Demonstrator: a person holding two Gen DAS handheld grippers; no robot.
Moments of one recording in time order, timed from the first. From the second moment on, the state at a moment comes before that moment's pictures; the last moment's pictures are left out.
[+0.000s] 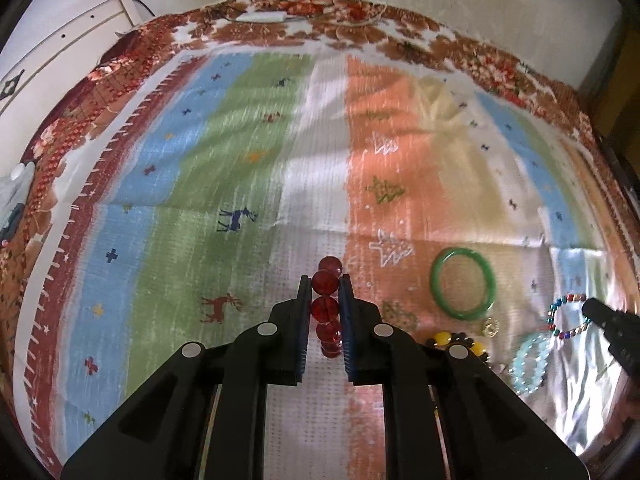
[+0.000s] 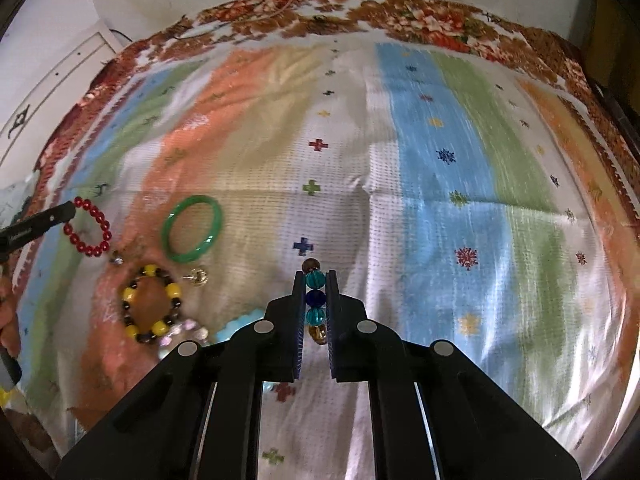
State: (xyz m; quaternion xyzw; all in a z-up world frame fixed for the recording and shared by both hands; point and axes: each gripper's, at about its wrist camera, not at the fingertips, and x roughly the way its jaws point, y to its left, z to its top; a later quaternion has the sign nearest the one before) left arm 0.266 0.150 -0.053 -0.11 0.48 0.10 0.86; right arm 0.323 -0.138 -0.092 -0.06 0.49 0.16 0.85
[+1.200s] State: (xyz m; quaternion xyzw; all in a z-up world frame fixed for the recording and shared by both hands) left arm 0.158 0.080 0.018 -0.13 0.41 0.02 0.90; right arm 0.220 -0.153 -0.034 -0.04 0.43 0.22 0.88
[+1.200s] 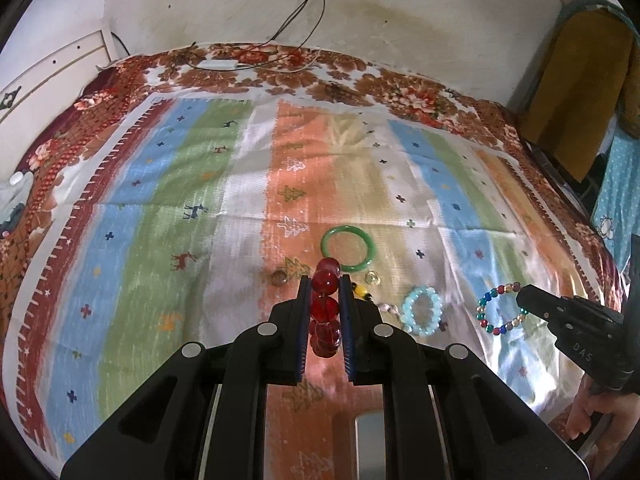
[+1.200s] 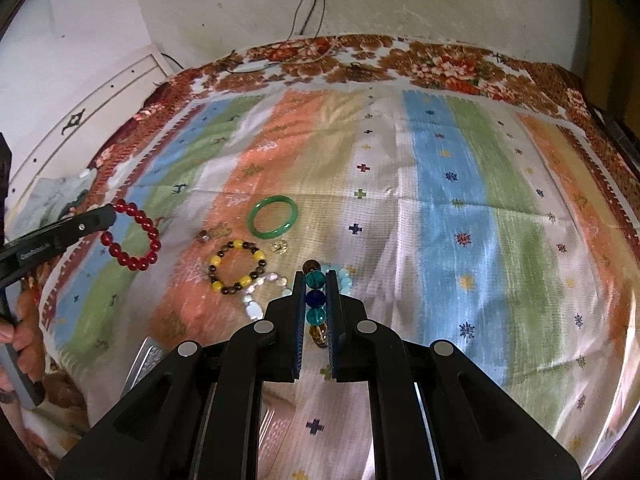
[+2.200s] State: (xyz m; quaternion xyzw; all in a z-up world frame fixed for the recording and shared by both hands) left arm 0.094 0.035 0.022 -0.11 0.39 -0.05 0.91; right arm 0.154 -0.145 -0.023 -0.05 0.39 0.29 0.87
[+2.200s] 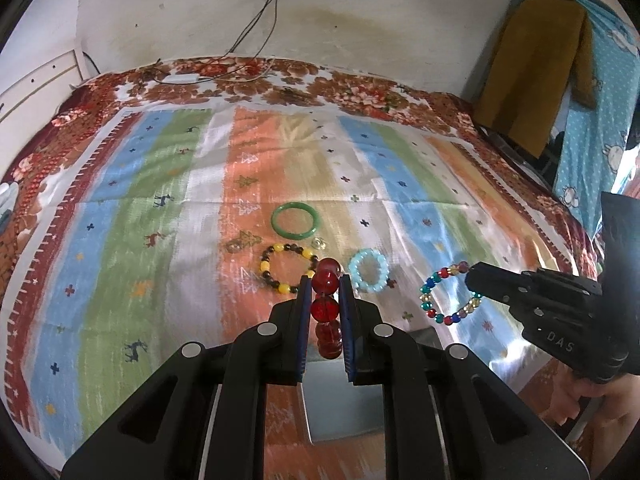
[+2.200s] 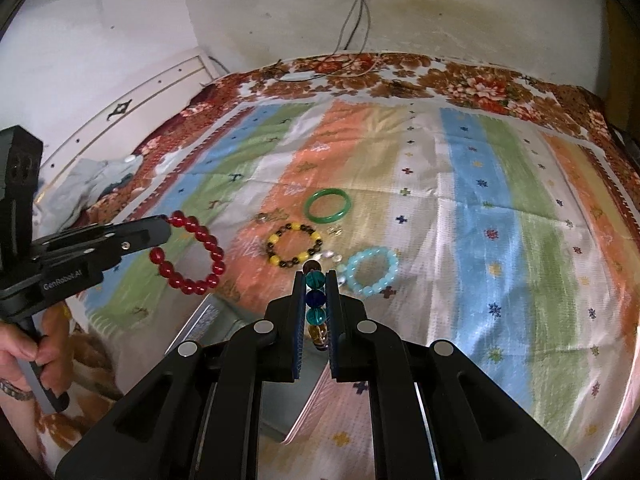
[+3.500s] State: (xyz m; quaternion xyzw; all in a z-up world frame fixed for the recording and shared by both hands) left arm 0.116 0.062 -0.006 -0.12 0.44 0.00 0.89; right arm 0.162 -0.156 -0.051 -0.05 0.43 0.25 0.87
